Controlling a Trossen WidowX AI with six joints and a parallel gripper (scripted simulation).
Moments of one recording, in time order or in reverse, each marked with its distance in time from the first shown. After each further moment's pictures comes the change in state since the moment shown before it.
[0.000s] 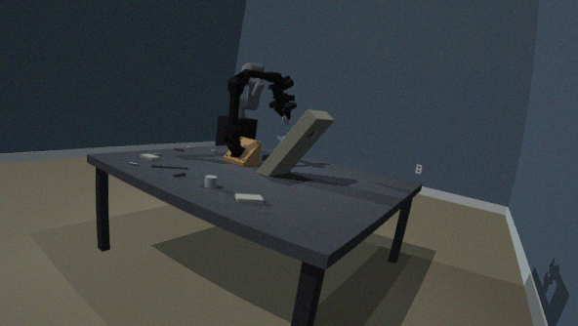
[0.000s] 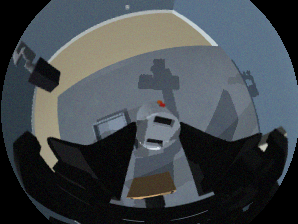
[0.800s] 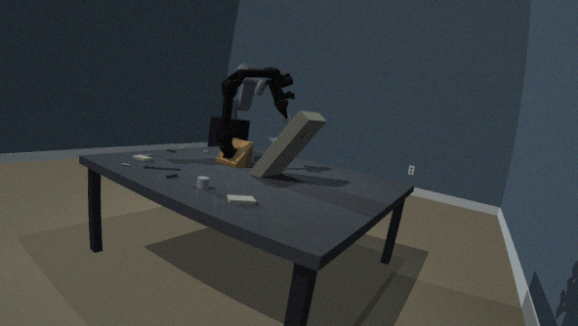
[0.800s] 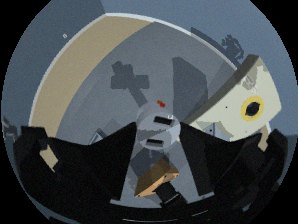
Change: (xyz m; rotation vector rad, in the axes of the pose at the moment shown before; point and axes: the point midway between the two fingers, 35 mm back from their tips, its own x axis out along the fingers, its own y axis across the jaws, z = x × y) arm -0.040 -0.110 -0.022 0.502 0.040 -0.281
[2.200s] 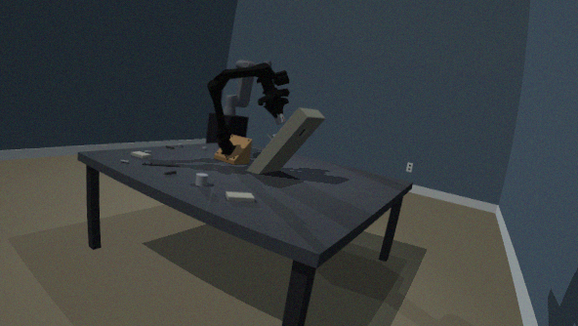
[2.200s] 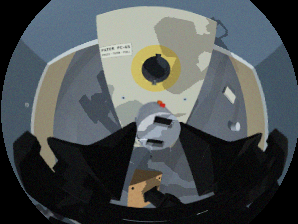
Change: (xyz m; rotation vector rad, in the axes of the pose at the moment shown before) arm -0.012 -0.193 -0.040 0.531 -0.053 -0.328
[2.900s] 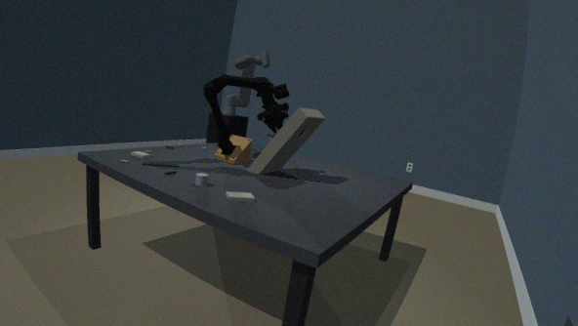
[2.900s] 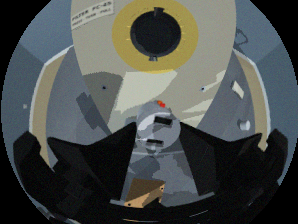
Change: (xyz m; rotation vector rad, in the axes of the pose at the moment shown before) arm 0.063 -0.003 -0.026 0.020 0.016 -0.007
